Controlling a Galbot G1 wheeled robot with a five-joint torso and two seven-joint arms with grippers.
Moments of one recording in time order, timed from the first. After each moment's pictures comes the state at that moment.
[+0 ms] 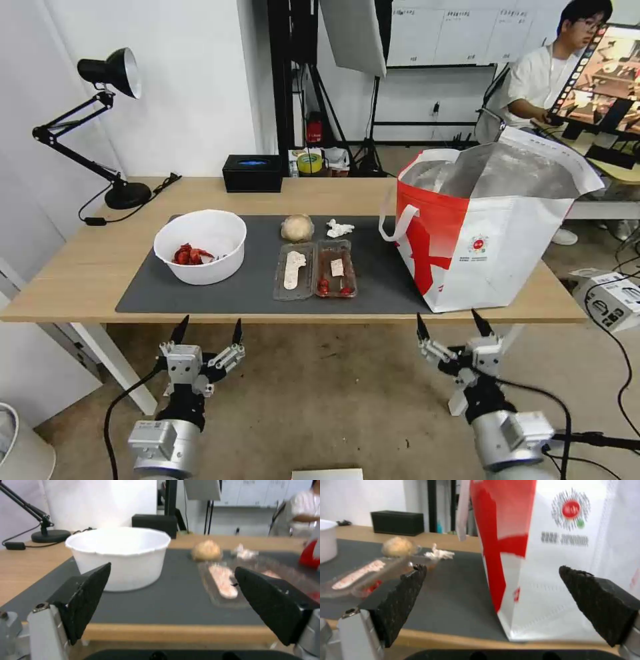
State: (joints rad) left arm 1.77 -1.44 -0.55 -2.35 -0.14 0.06 -0.06; right arm -1.72 1.31 0.57 2.35 0.16 -0.12 0.03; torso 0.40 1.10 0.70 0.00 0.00
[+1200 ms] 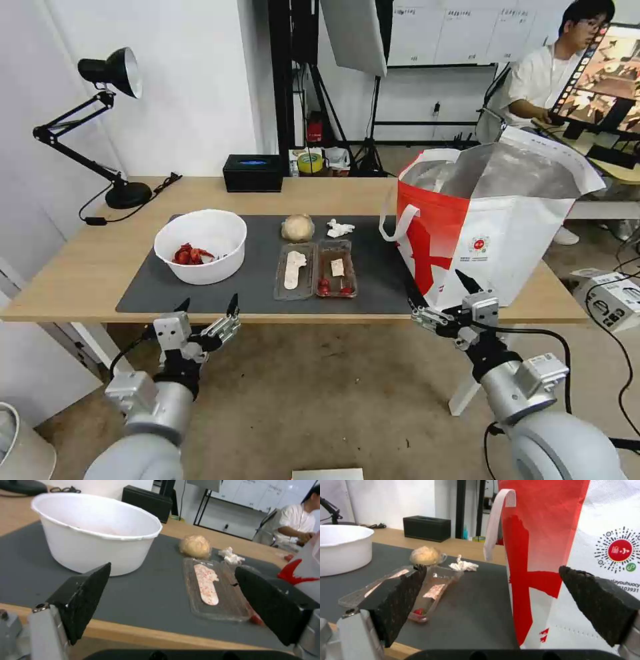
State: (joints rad) left arm 1.59 -1.31 -0.49 -2.35 -0.50 0.28 -0.25; right arm -1.59 1.11 0.55 2.36 0.33 -0.22 0.04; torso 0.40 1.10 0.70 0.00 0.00
